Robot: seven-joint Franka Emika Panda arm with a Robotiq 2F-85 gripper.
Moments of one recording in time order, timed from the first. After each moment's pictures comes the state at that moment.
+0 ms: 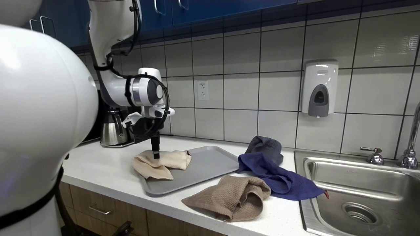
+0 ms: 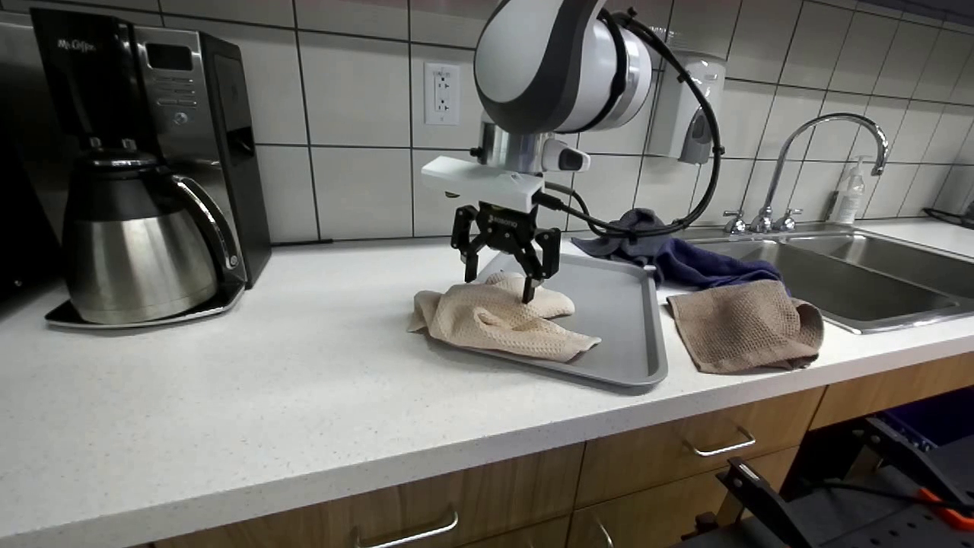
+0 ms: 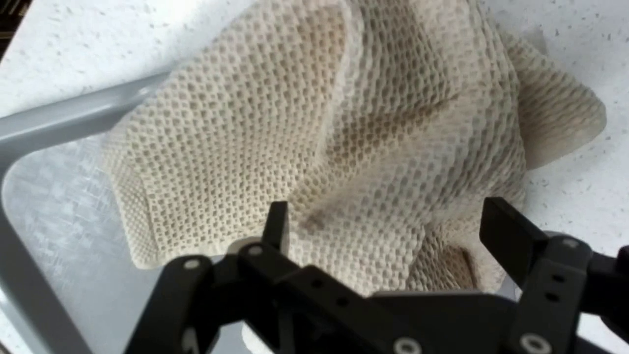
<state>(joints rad) 0.30 0.30 0.10 -2.29 -0.05 2.65 1.26</state>
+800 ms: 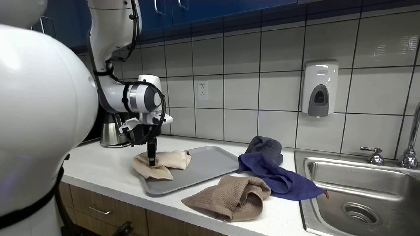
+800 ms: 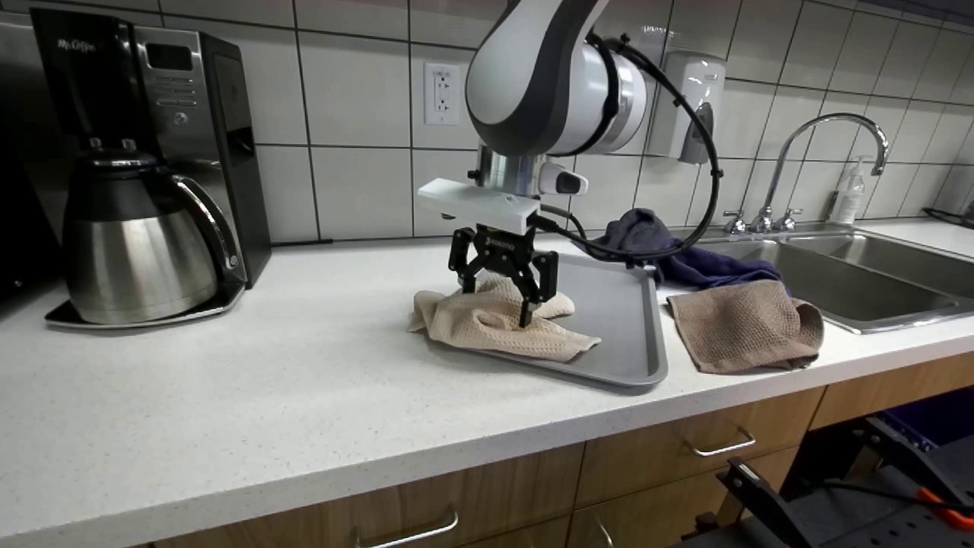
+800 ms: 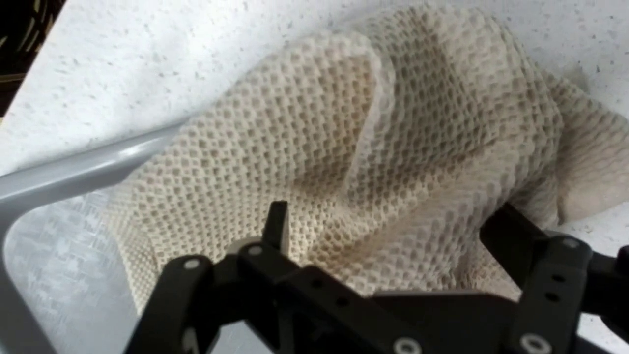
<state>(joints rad) 0.30 0.35 0.12 -2.30 0.02 2.67 1.24</state>
